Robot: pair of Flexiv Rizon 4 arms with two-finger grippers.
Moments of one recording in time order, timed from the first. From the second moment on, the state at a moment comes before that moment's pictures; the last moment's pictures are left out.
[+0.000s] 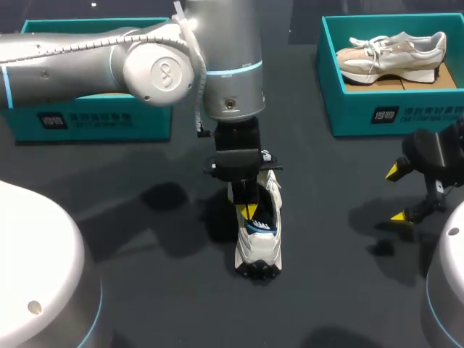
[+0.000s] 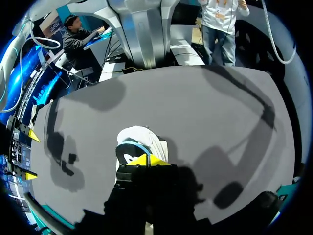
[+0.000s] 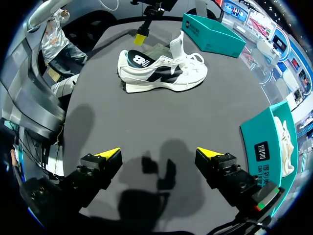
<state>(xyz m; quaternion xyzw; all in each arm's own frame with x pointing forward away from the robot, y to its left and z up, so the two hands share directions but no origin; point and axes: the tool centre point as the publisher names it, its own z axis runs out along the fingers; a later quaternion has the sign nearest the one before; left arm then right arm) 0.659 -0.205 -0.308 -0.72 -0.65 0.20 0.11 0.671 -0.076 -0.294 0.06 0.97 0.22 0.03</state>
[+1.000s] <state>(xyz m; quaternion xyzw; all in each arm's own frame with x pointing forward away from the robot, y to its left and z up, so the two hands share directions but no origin) 0.646 -0.230 -0.320 -0.74 -0.64 0.18 0.11 0.671 -0.076 -0.294 0.06 0.97 0.22 0.03</state>
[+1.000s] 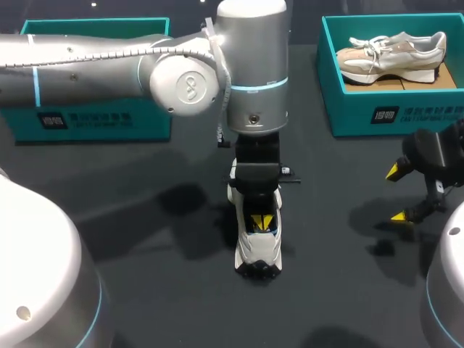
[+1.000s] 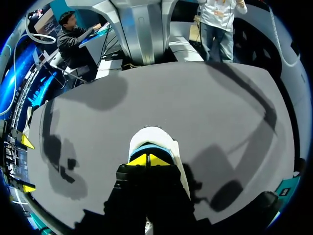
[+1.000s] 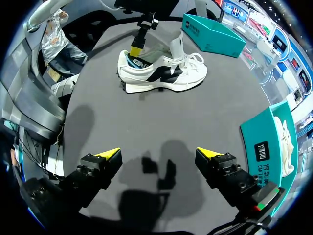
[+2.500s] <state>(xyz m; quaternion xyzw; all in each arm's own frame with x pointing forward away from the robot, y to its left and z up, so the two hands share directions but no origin) 0.638 -0.203 -0.352 -0.73 -0.66 0.05 0.18 0.671 -0.076 -0.294 0.06 0.97 0.22 0.03</state>
